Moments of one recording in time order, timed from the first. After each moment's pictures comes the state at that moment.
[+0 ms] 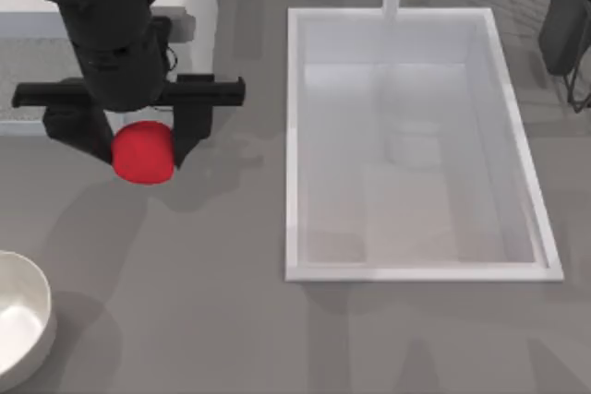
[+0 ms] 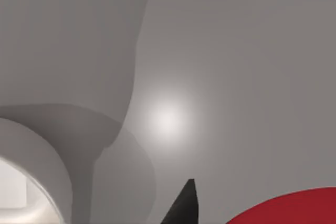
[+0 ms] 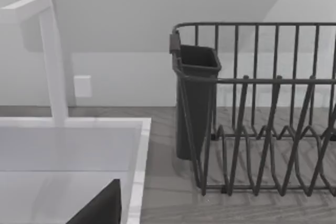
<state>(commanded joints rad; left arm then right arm) -0.45 1.84 1.66 -1.38 0.00 -0.43 0.00 0.00 0.00 0.00 0.00 0.00</state>
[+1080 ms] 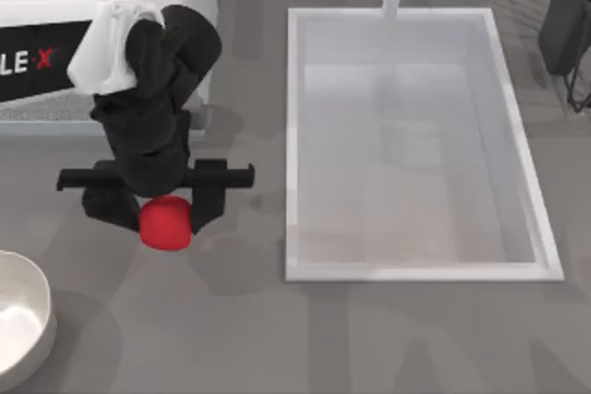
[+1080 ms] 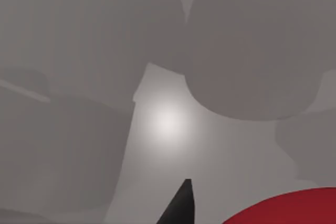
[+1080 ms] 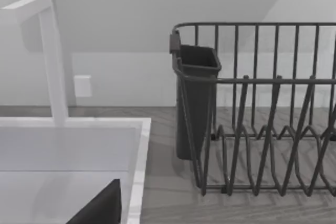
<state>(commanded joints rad) -0.45 1.91 1.30 -0.96 0.00 -0.42 0.00 0.00 0.00 0.00 0.00 0.00</state>
